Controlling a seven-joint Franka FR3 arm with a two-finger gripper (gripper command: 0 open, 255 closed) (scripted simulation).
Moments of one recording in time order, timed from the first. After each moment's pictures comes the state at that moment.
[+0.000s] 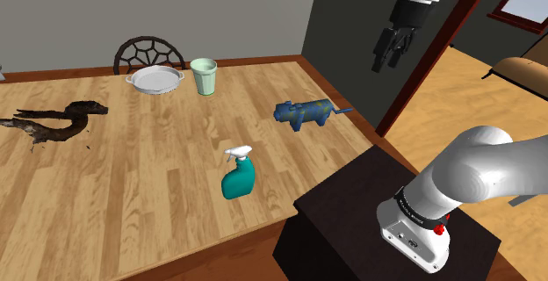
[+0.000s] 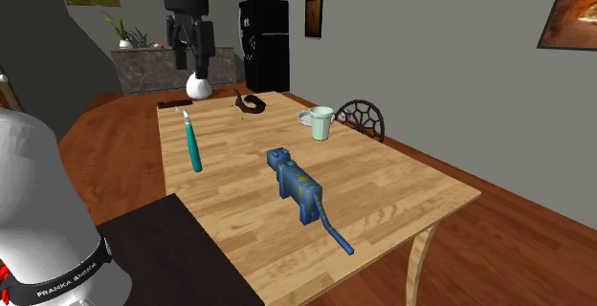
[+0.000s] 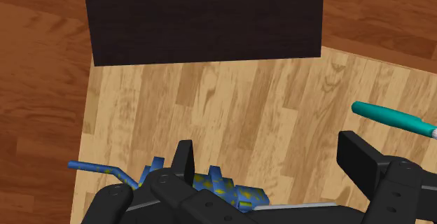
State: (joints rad) arm 0.00 -0.78 -0.04 -2.37 0.05 1.49 -0.05
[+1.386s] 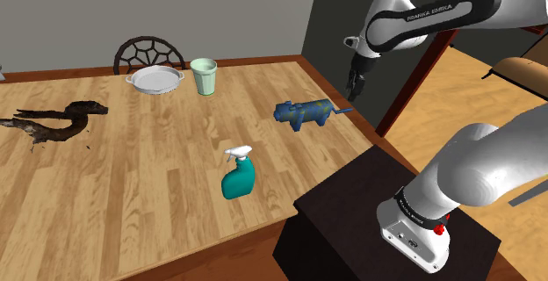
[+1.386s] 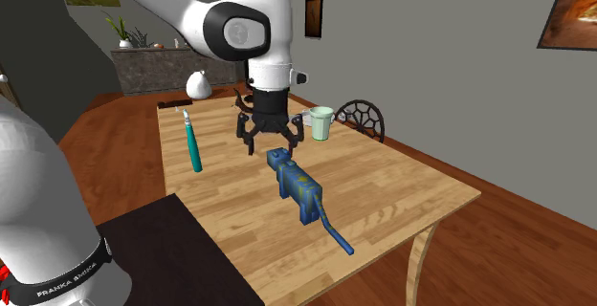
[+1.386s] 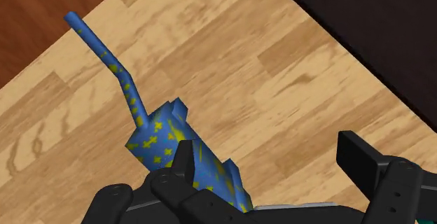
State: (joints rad) arm 0.13 -0.36 -0.38 -2.54 -0.14 2.16 -0.88
